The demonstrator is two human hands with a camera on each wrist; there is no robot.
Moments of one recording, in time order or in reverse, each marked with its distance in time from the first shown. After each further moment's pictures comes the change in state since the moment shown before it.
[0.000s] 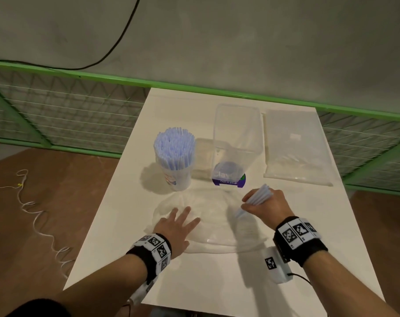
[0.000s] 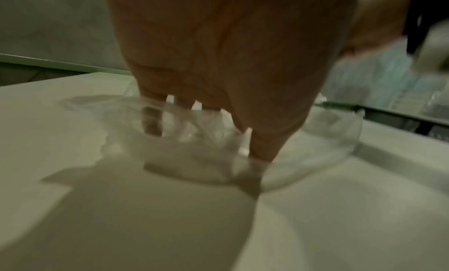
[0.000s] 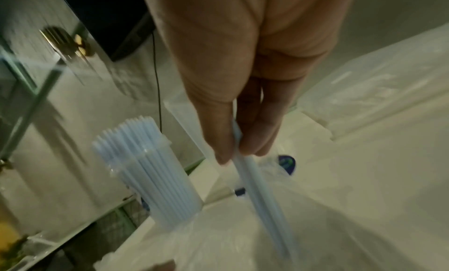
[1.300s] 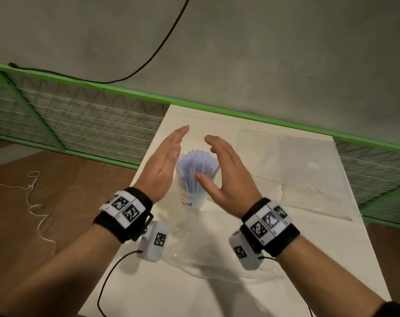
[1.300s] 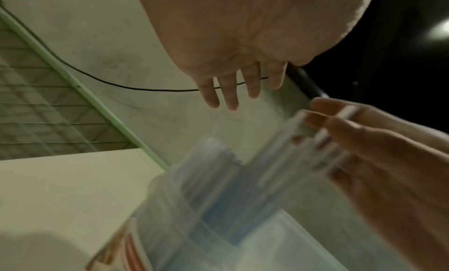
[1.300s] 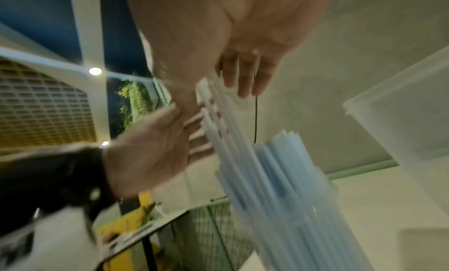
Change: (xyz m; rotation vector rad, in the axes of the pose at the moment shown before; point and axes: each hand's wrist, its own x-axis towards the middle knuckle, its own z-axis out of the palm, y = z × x) left_hand -0.043 -0.105 -0.155 -1.092 1.056 0.242; right_hand 0.032 -0.176 0.028 -0.049 0.148 -0.823
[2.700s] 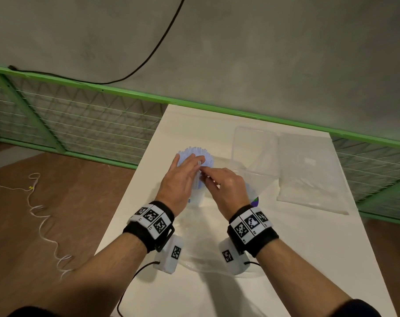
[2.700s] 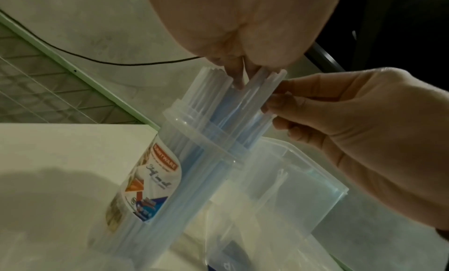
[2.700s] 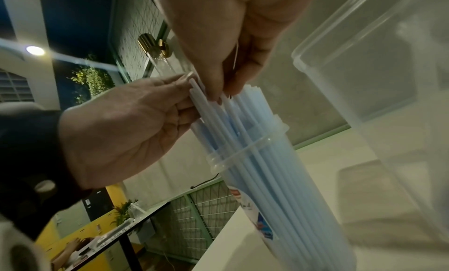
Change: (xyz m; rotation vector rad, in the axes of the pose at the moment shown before) left_hand -0.020 -0.029 0.057 0.202 -0.031 -0.052; right_hand -0.028 0.028 0.040 -0.045 0.236 -0.040
